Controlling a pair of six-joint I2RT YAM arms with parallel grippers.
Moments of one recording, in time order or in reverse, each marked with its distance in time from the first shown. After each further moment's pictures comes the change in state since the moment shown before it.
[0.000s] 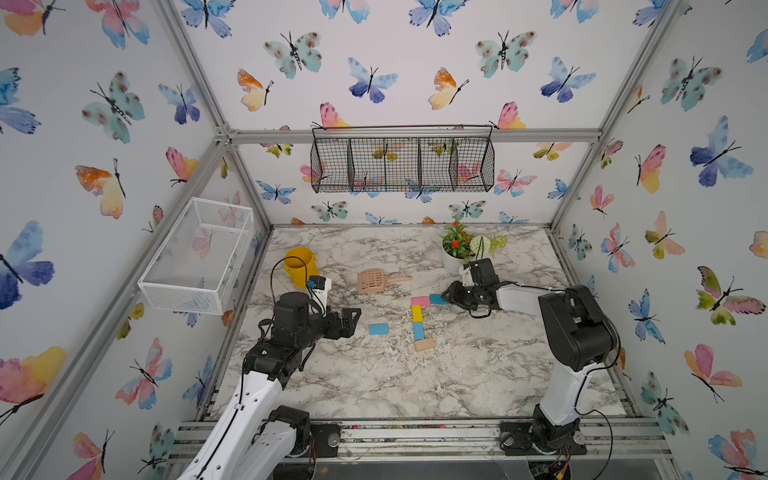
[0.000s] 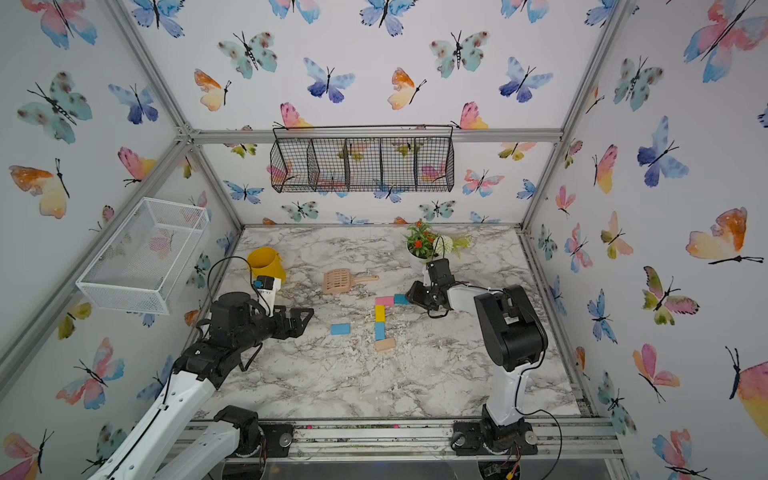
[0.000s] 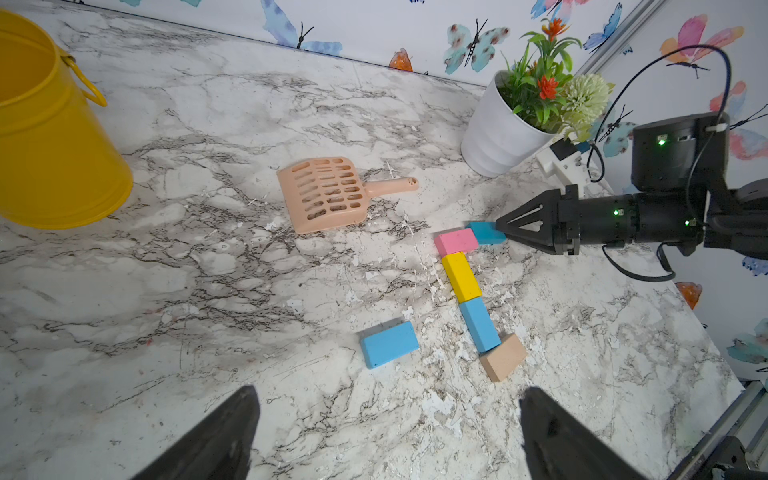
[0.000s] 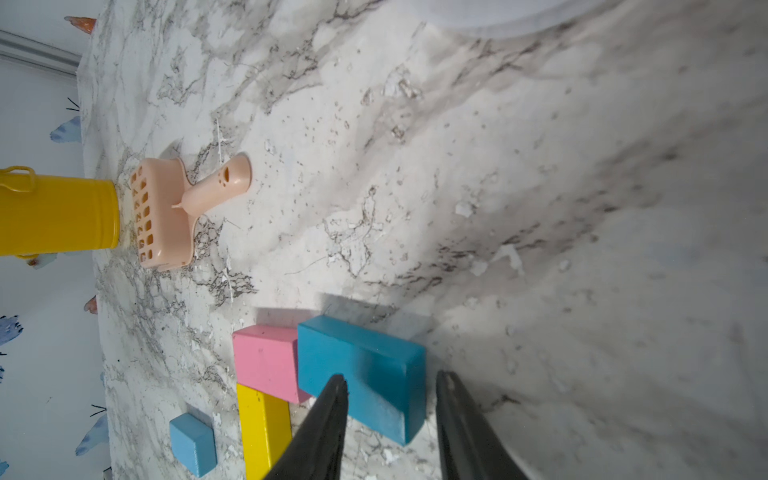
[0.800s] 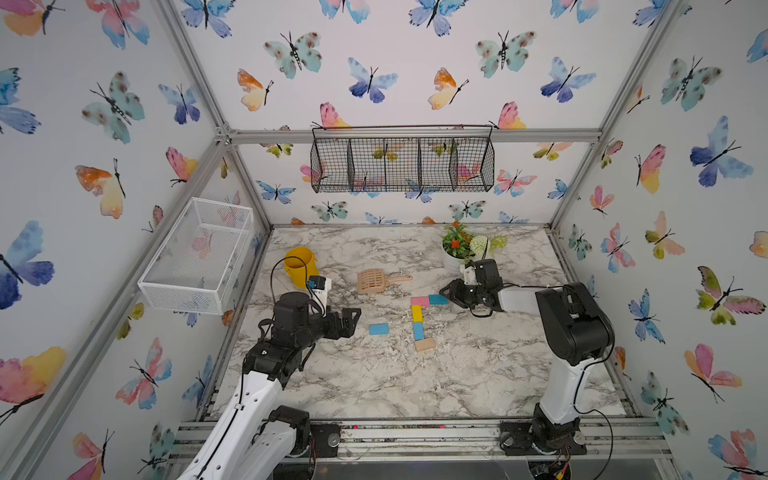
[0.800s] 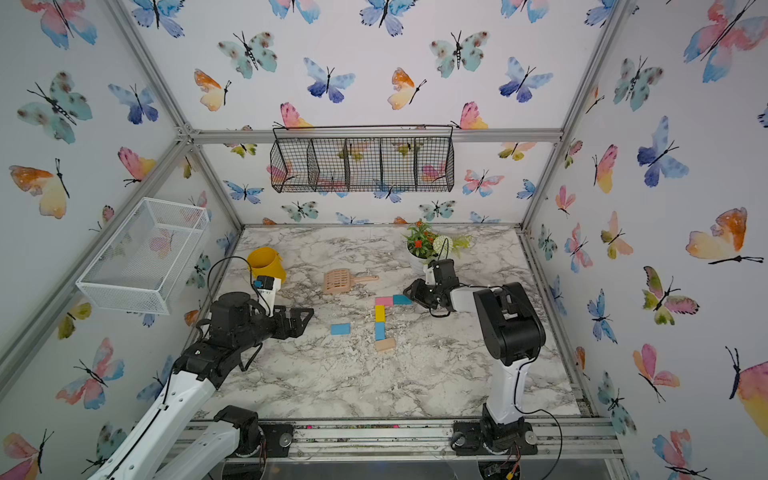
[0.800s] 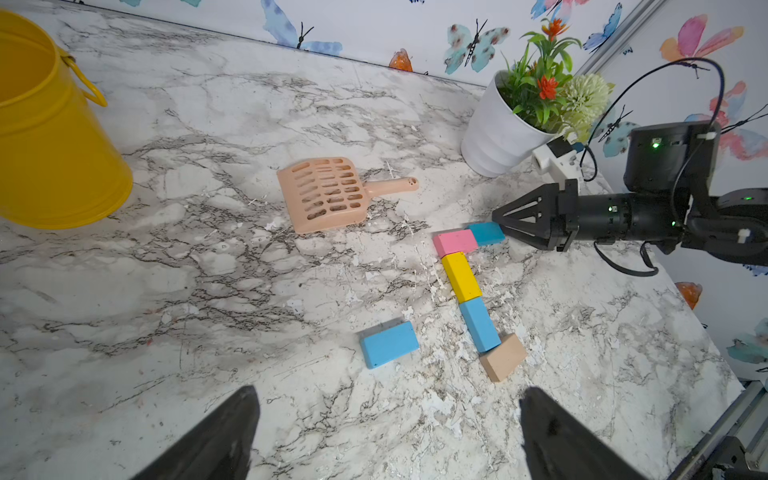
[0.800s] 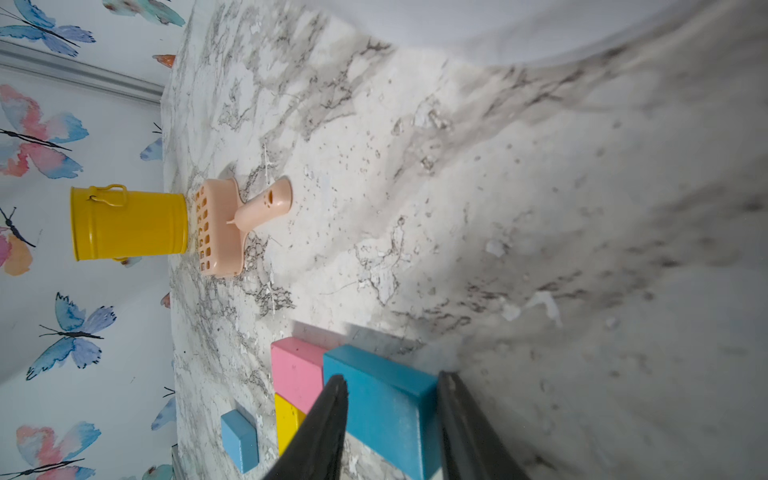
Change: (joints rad) left arm 0.000 0.000 0.000 0.000 0.000 0.000; right arm -0.033 0.039 -0.036 0.177 -0.138 0.072
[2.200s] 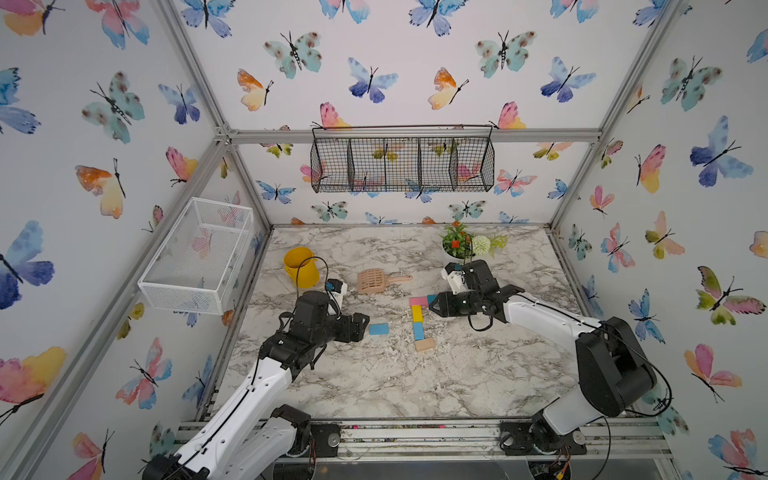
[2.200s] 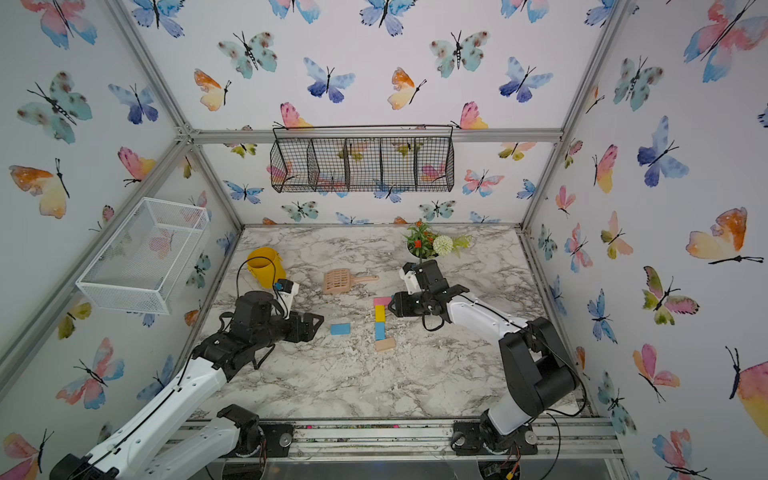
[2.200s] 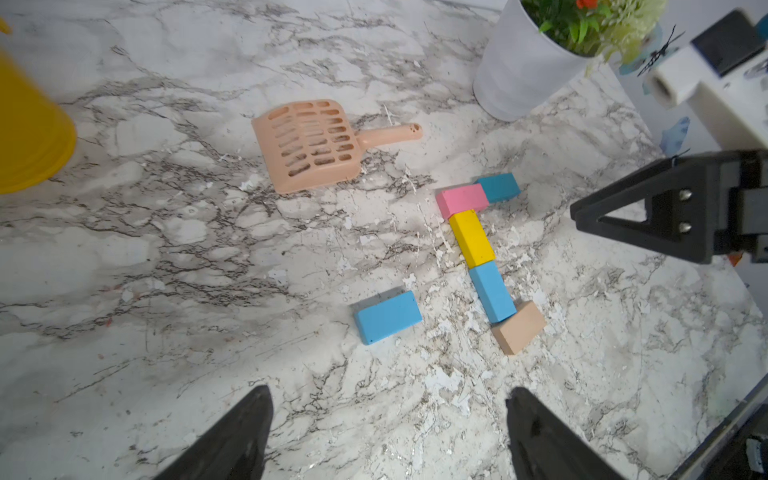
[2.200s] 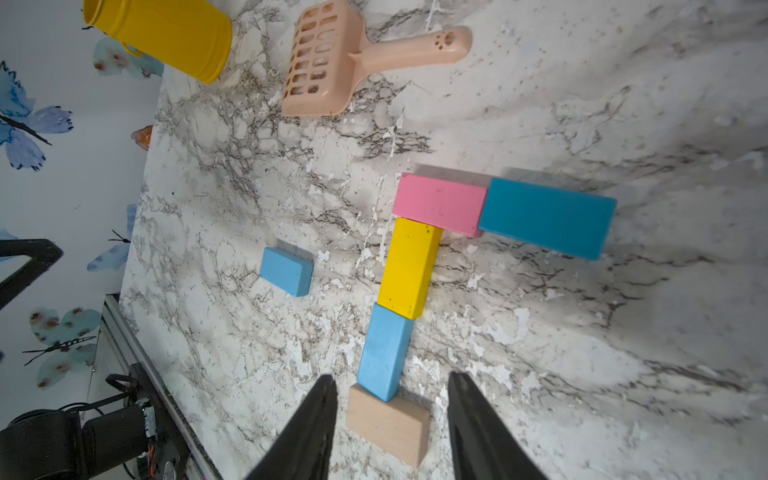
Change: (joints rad) left arm -0.176 0.132 0.000 -0.004 -0.132 -0.027; right arm 0.221 -0.360 -0.001 -0.426 0.119 -0.283
